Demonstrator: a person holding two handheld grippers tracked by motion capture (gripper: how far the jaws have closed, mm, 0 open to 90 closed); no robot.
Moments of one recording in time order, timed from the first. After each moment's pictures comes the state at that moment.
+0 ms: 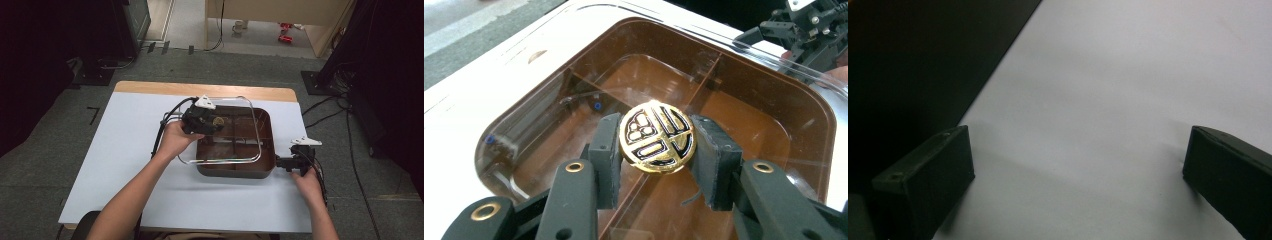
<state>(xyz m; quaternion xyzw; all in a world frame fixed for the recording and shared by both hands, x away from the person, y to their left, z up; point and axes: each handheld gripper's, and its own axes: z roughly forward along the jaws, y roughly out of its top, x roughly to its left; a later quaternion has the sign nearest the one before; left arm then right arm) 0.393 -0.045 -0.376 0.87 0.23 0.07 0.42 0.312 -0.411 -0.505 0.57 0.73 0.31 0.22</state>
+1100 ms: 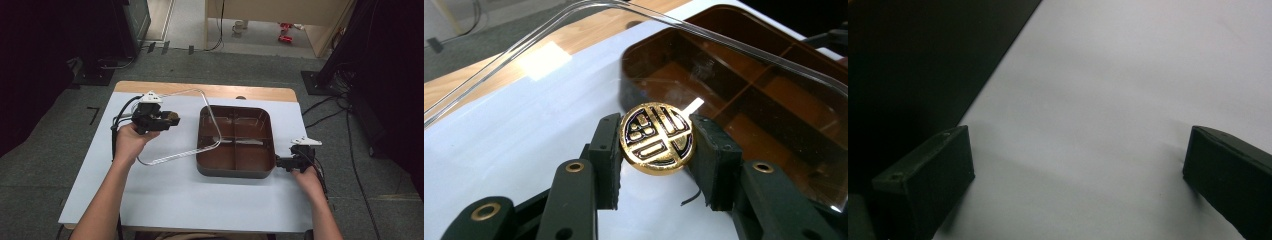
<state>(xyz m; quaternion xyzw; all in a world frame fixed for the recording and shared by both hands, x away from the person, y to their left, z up) 0.392 0.082 -0.370 0.83 0.35 0.11 0.42 0.313 -0.411 -0.505 0.57 0.73 0.31 0.22</state>
